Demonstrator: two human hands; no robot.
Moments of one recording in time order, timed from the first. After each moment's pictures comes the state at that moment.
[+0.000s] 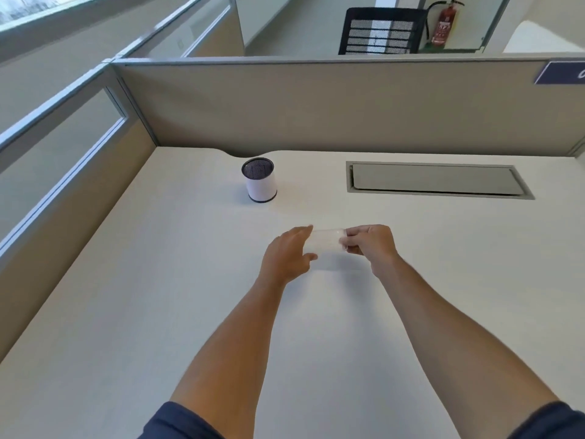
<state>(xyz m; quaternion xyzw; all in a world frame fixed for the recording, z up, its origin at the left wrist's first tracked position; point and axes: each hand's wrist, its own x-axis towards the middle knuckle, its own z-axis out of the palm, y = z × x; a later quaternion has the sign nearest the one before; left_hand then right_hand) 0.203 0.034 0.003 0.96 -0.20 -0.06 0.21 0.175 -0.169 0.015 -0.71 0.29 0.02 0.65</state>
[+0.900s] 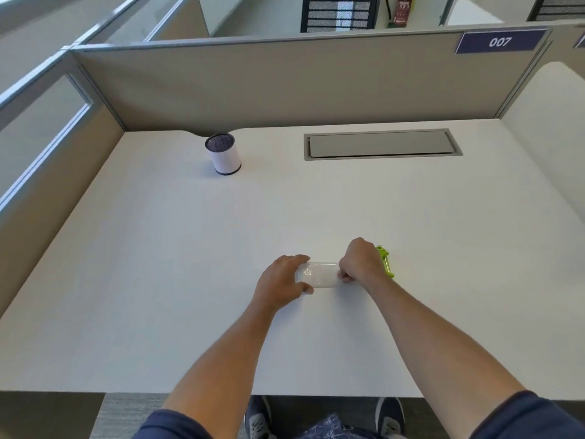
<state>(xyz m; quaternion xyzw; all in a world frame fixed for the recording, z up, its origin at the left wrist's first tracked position) 0.033 0.005 -0.026 0.93 -0.21 -0.14 0.27 0.012 -0.190 0.017 -0.89 0.31 0.16 0.28</state>
